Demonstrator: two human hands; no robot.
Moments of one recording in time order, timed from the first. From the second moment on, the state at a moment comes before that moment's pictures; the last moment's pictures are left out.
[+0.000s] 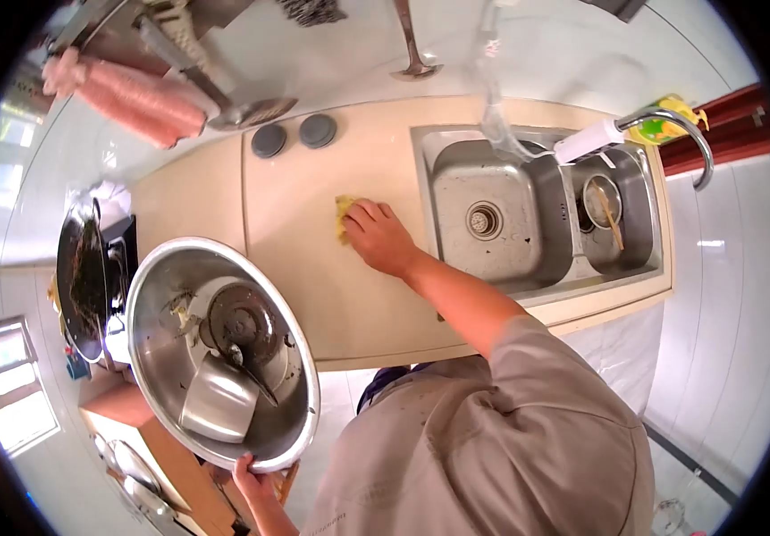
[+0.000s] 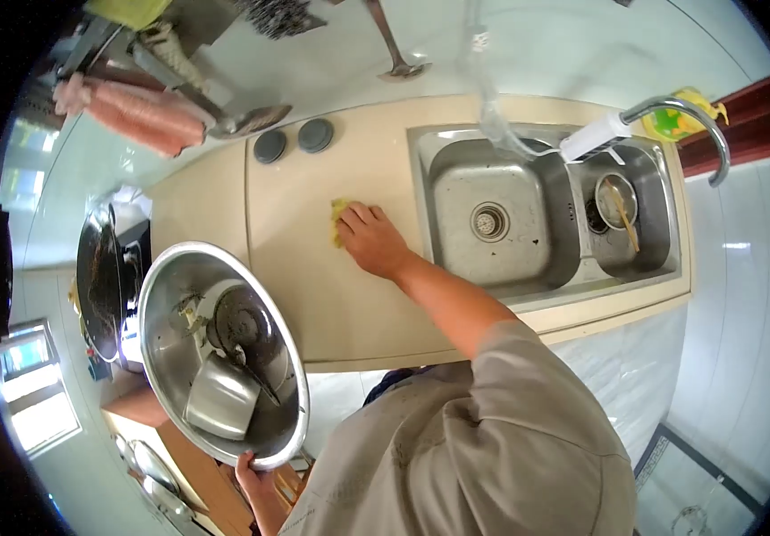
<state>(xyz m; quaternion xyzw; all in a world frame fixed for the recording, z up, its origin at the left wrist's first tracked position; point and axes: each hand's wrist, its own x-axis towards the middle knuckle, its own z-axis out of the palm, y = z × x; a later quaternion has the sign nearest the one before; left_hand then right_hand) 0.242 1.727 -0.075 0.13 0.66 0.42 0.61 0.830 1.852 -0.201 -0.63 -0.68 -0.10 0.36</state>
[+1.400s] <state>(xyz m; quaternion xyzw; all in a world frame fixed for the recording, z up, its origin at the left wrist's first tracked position) 0.535 1.716 -0.015 0.19 0.67 0.42 0.58 1.324 1.494 -0.105 -0.81 -0.30 -0.09 0.50</state>
